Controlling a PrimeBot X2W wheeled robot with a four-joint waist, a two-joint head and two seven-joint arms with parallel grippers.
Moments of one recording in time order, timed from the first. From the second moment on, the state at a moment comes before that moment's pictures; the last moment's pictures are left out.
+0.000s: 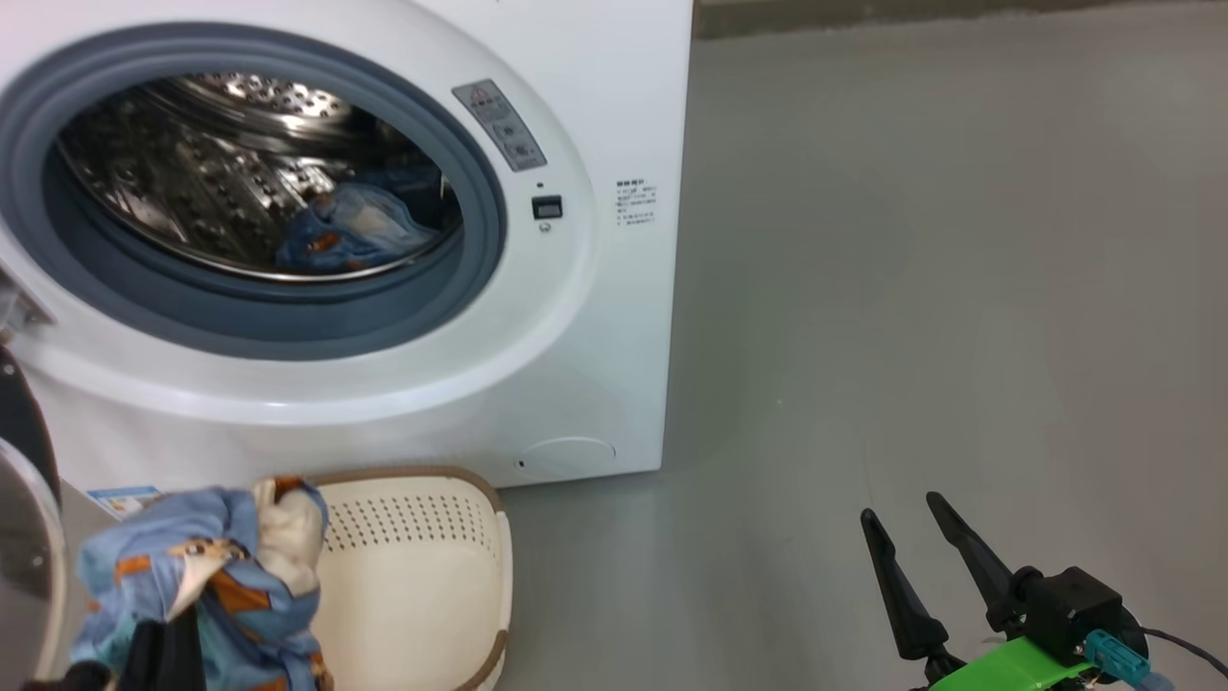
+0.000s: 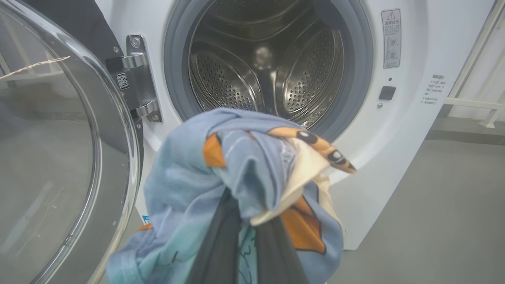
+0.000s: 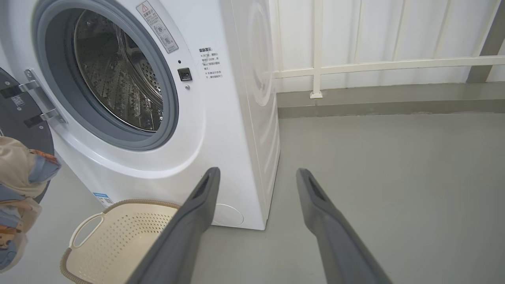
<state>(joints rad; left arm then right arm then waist) 0.10 0.05 0.18 0.08 -0.19 -0.13 -0.25 0.00 -0.12 0.12 0.16 0.25 0.13 -0.26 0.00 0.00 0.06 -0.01</state>
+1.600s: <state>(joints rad) -0.94 0.37 0.03 0.65 -0.35 -0.13 -0.23 -0.18 -0.06 0.12 0.09 0.22 0.13 -0.26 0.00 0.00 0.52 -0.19</state>
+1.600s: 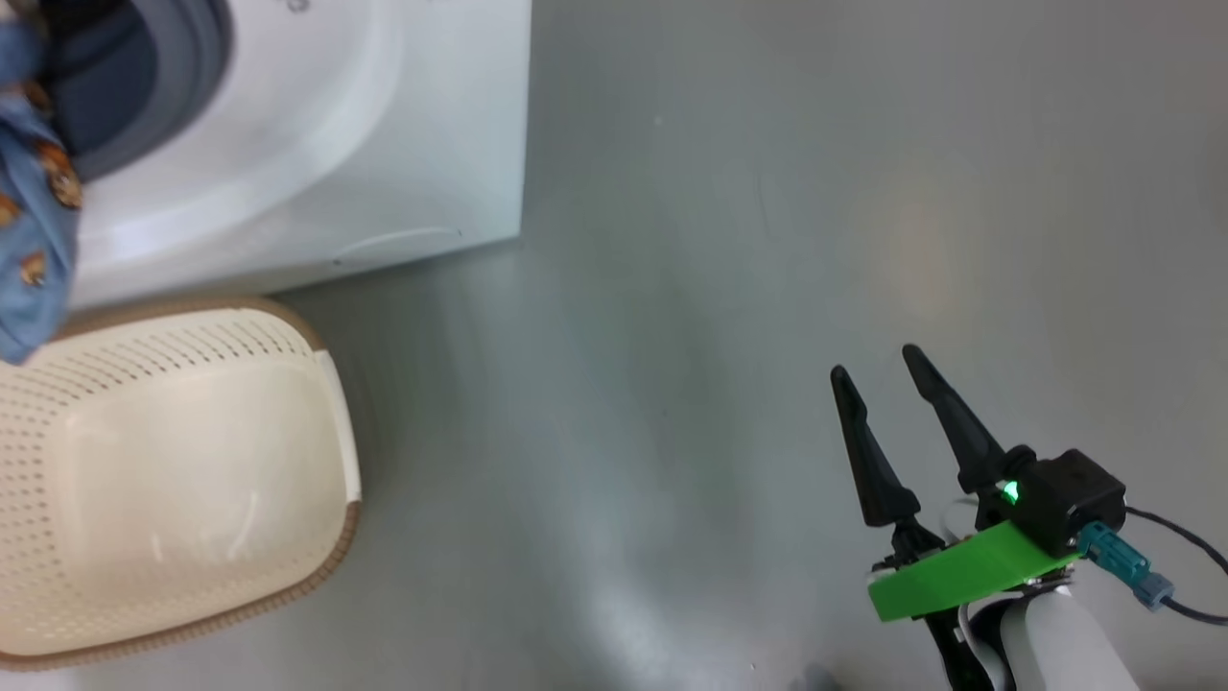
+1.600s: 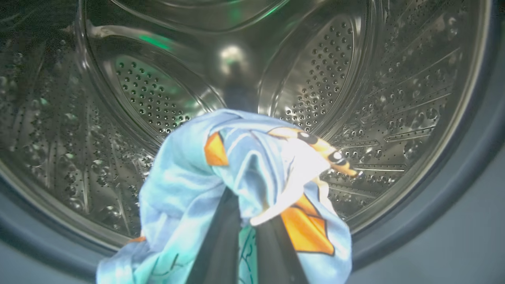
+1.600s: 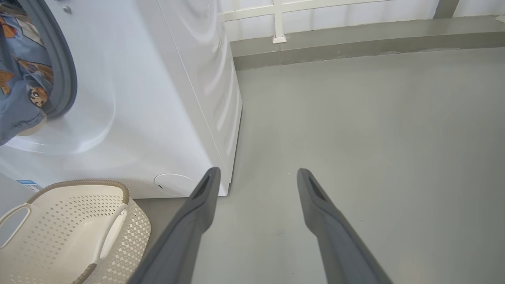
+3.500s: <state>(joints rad) -0.92 0.26 0.08 0.66 -0.28 -0.13 -0.26 -0.25 -0.05 0.13 0.13 0.23 0.13 -0.26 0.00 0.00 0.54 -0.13</state>
